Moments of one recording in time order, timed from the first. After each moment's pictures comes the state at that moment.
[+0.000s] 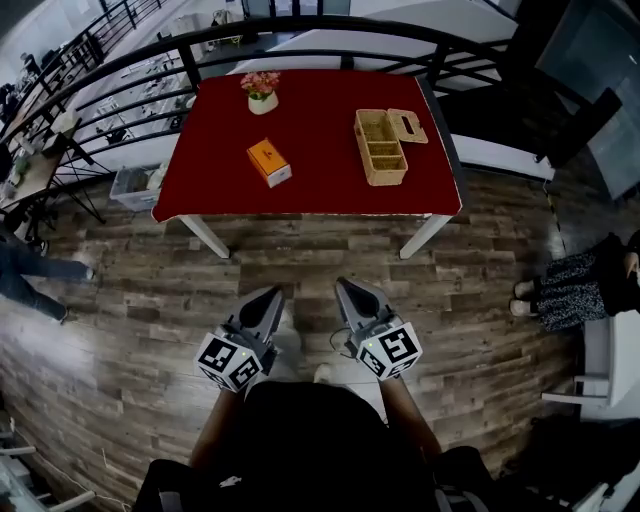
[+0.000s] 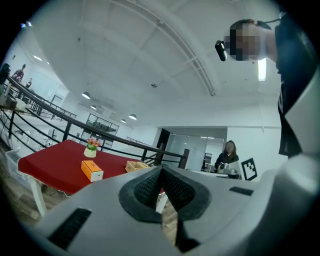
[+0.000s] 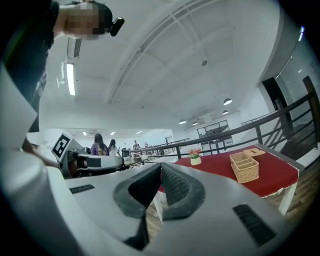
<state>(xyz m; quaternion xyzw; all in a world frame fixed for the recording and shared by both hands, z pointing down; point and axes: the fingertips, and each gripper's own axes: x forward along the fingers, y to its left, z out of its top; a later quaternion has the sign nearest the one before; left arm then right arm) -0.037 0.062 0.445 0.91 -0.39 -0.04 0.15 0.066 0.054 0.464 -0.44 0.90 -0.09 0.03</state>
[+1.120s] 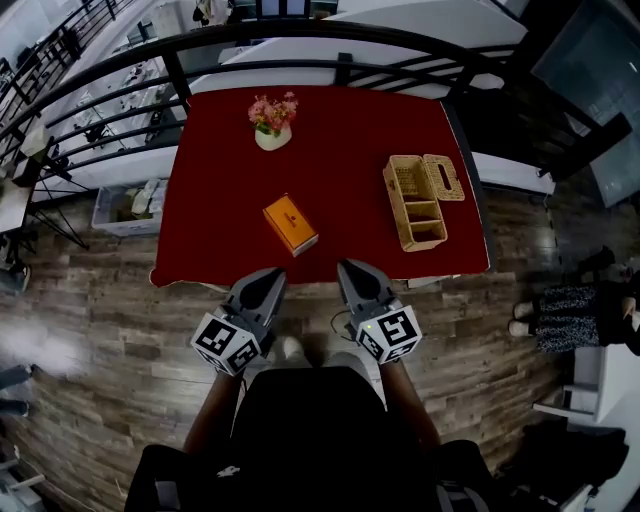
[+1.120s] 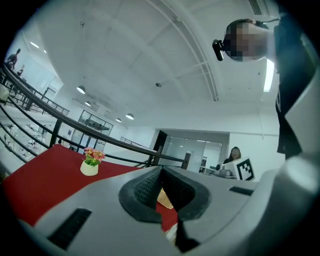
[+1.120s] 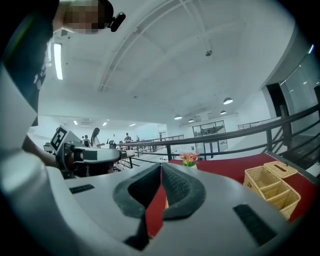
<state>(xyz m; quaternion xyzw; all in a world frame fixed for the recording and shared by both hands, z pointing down) -0.136 -0.278 0.435 0.92 -0.35 -0.05 0.16 -0.037 -0.287 0.466 -0.47 0.88 -0.08 -0.02</state>
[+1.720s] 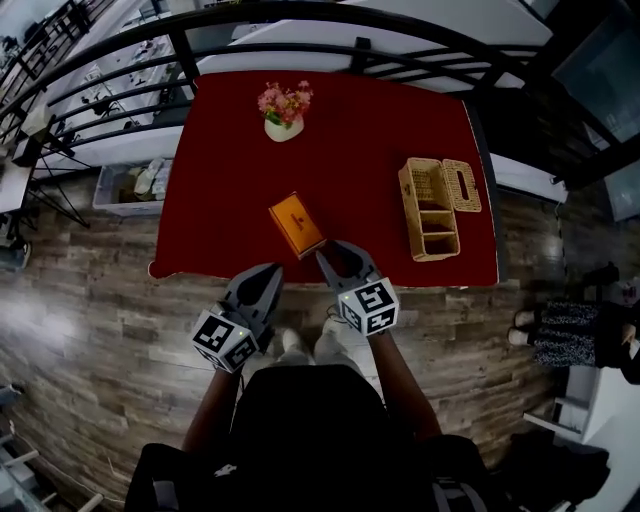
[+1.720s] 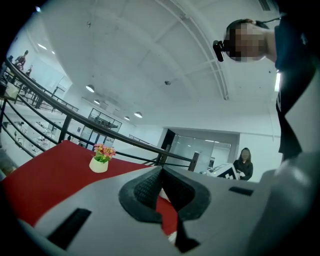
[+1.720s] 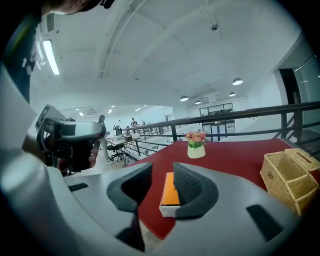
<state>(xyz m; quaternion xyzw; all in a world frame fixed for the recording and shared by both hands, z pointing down) -0.150 -0.329 0.472 0.91 -0.38 -0.06 0.18 -0.073 -0.374 0.556 -0.42 0.89 -0.13 -0.11</state>
